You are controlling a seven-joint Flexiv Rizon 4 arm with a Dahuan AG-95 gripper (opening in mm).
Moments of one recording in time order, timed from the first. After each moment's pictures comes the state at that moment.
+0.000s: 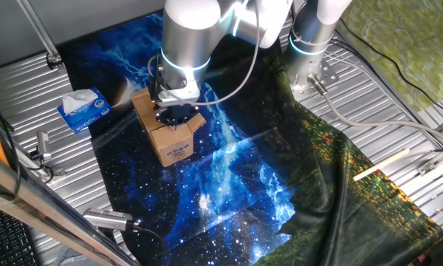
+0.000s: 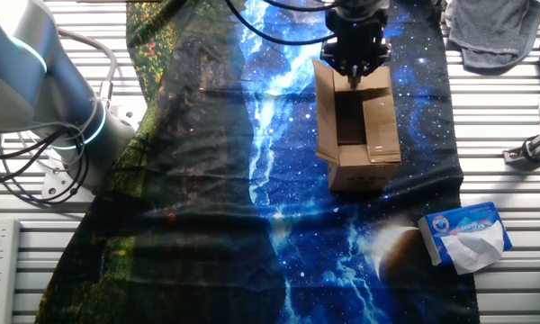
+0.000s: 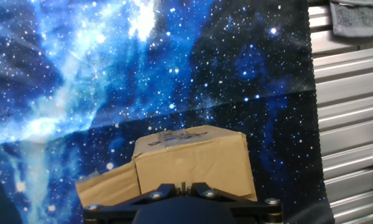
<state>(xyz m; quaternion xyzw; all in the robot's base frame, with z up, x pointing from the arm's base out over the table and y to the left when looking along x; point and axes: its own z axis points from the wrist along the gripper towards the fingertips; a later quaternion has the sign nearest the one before) 0.520 0.089 0.150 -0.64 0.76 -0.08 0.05</state>
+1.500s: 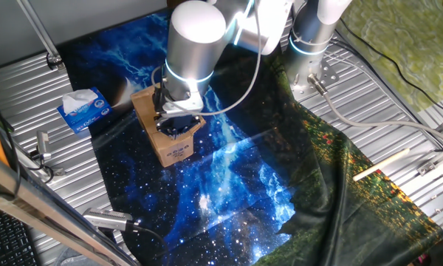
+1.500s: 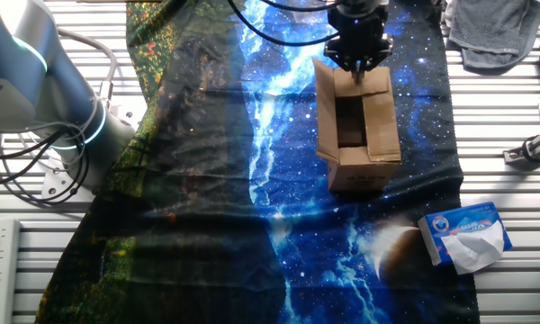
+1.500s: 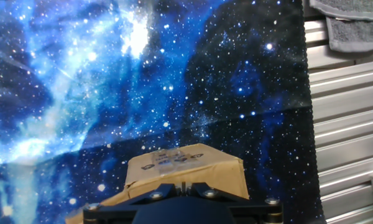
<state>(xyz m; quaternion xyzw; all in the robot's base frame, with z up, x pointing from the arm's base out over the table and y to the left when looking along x) 0.531 0.108 0.135 -0.64 0.76 -0.09 0.06</state>
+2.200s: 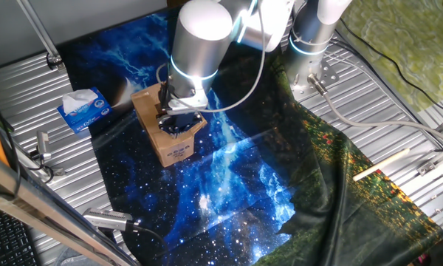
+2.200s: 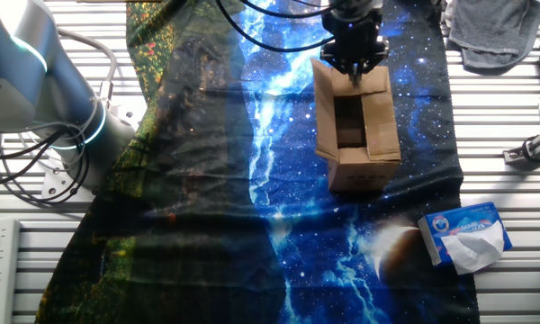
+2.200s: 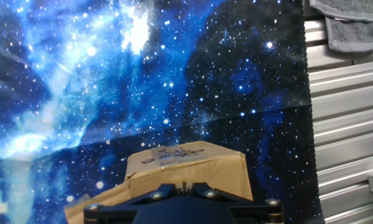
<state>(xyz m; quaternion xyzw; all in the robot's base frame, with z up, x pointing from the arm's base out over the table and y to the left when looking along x) 0.527 0.104 0.134 -0.65 0.75 -0.10 0.07</state>
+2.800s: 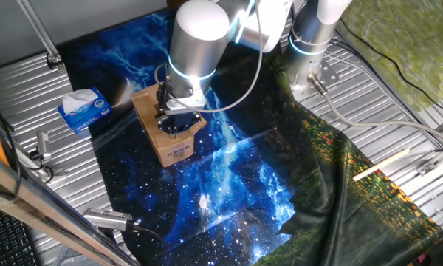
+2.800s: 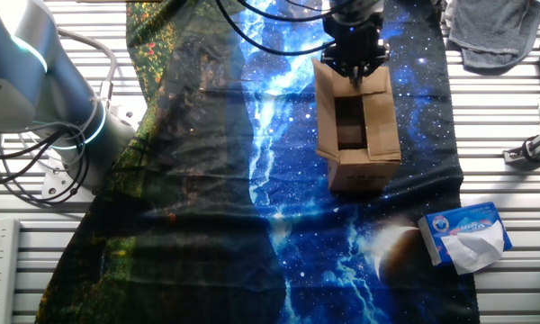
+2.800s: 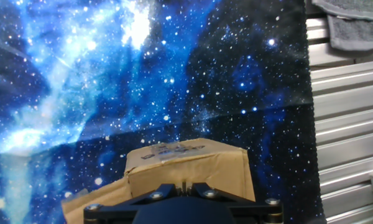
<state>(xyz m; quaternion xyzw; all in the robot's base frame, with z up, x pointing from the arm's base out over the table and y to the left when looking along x) 0.529 0.097 0.126 -0.65 0.75 -0.09 0.06</state>
